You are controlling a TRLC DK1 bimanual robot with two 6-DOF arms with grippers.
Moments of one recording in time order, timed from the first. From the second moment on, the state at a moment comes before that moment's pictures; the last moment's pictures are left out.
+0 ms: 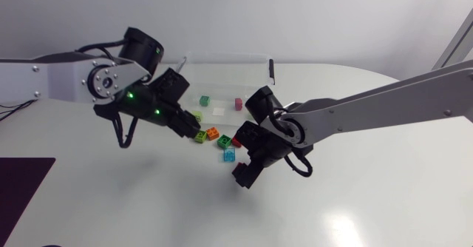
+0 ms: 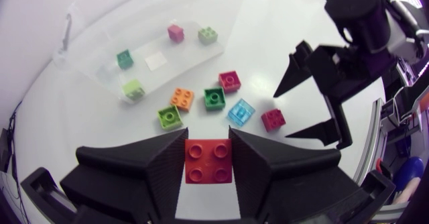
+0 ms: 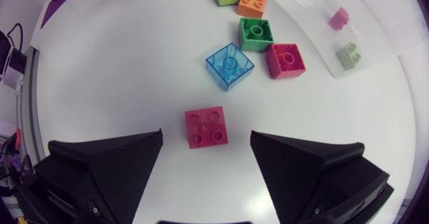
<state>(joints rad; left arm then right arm) -0.39 1.63 1.11 -0.45 0.22 0.28 0.63 1.89 1.04 -0.31 -0.16 -0.26</state>
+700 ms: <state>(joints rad) -0.32 1.89 1.54 -0.40 0.21 0.18 0.69 1.97 1.13 -0.38 -0.04 -0.26</state>
